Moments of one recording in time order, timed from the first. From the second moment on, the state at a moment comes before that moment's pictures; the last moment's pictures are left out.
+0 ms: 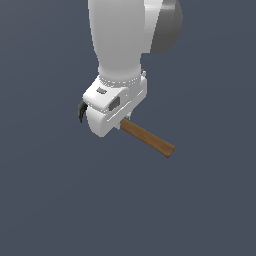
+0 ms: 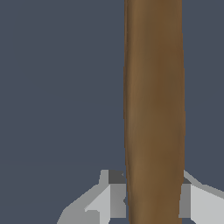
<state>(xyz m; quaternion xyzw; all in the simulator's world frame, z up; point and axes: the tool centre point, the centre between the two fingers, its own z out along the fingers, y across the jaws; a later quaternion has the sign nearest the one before) 0.041 -0.016 0.308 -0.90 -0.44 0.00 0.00</state>
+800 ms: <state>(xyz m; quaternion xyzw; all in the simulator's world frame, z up) 0.069 -0.039 0.392 -0.90 -0.44 0.00 0.00</state>
